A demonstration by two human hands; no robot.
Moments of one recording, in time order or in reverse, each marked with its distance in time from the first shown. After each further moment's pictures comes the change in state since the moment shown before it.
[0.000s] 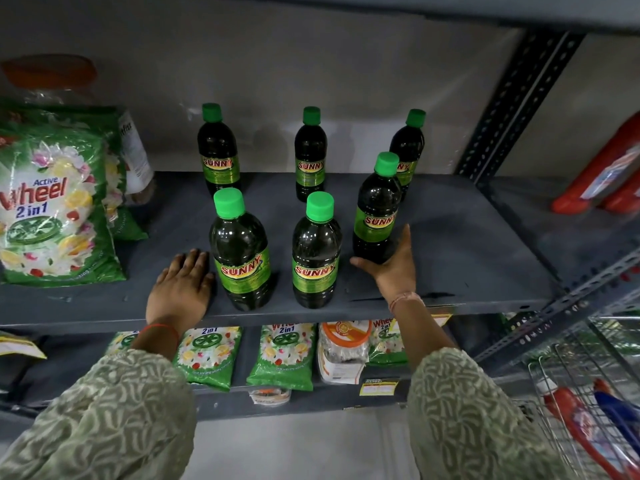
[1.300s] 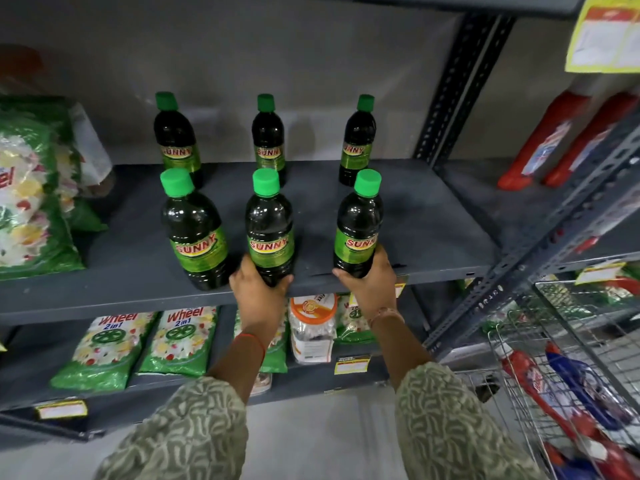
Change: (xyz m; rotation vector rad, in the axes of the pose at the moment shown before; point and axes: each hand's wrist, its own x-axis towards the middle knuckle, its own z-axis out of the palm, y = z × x) left_hand -0.072 0.177 0.029 -0.759 0.271 -0.149; right_hand -0.076 0.005 -0.045 -0.092 0.093 -0.106
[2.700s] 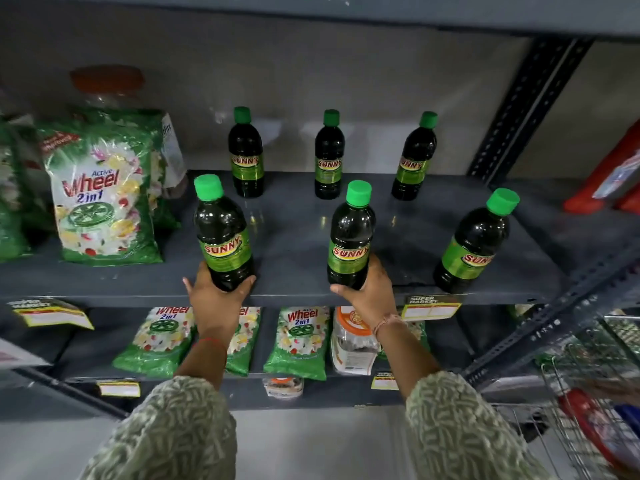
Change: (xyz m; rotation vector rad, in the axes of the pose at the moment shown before) left_hand 0.053 -0.089 -0.102 -0.026 0.271 -0.020; right_hand -0.012 -0.031 0.074 -0.010 -0.255 -0.057
